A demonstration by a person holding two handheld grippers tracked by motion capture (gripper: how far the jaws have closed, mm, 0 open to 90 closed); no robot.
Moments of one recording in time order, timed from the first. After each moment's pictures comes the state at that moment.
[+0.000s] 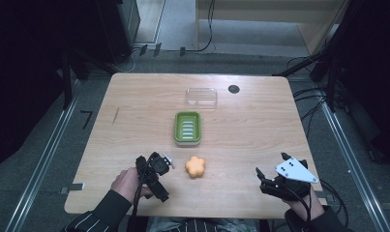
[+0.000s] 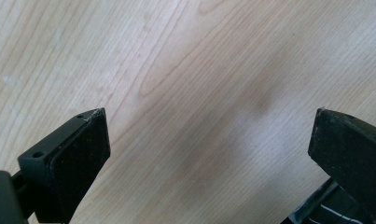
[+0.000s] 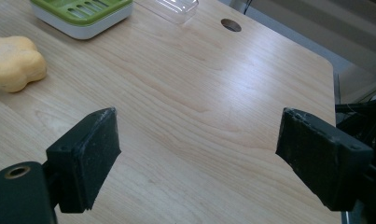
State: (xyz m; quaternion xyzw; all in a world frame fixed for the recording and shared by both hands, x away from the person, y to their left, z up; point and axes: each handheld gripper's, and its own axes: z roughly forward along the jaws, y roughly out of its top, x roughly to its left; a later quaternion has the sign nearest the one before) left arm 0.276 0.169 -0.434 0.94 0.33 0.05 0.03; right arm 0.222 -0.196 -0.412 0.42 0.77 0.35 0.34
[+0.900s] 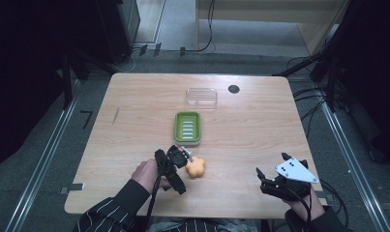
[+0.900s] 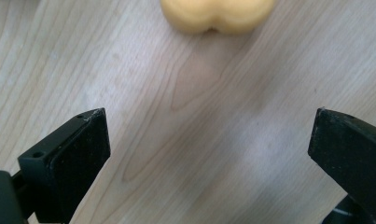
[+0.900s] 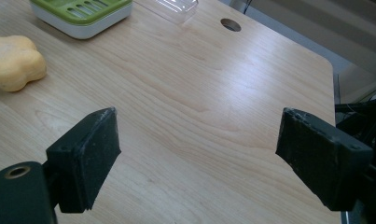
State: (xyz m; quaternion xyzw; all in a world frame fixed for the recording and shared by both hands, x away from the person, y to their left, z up) left arm 0.301 0.123 -0.436 0.95 0.30 0.03 0.05; right arm 0.222 -0.197 -0.412 0.42 0.77 0.35 0.34
